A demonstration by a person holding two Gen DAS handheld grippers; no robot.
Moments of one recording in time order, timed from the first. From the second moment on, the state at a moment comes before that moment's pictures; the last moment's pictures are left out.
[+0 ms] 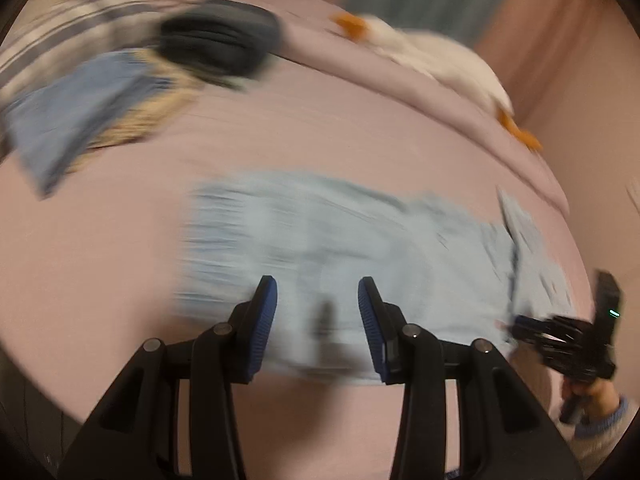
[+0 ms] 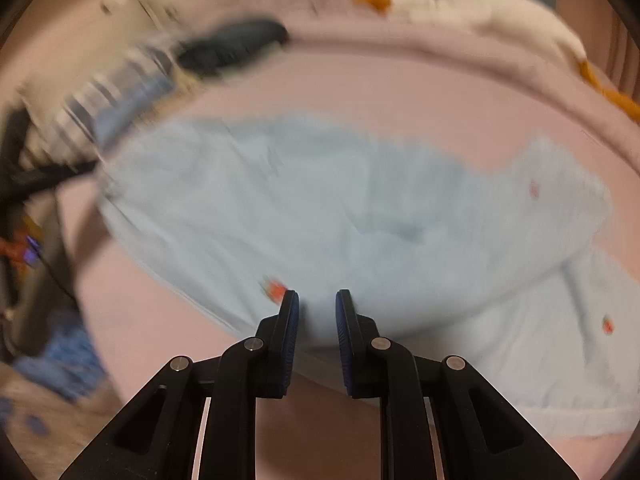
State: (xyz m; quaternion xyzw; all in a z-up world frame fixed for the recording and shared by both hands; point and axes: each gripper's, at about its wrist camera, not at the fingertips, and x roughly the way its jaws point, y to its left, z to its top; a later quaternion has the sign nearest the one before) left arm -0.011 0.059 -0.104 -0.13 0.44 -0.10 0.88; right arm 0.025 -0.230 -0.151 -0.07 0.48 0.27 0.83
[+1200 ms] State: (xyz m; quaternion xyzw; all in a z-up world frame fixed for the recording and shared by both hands) left arm -0.004 -0.205 -0.154 0.08 0.48 -0.39 0.79; right arm 0.150 -0.404 -0.057 0.26 0.38 0.07 0.88
